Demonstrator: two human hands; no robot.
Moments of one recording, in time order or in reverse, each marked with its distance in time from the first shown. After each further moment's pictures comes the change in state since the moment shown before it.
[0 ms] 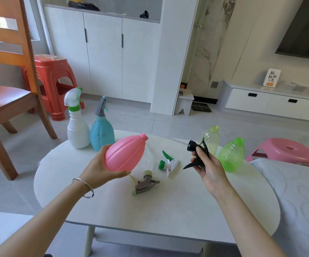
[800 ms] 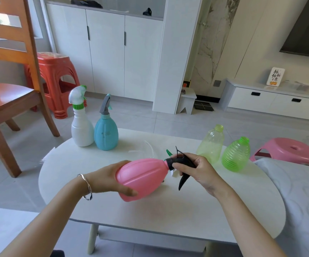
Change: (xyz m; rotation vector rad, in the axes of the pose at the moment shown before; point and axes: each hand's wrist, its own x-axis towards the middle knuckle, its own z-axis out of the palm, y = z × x) left_hand -0.015 0.026 -0.010 -0.049 -0.584 -0.066; right_hand -0.020 0.001 0.027 -0.546 -0.475 -0.079
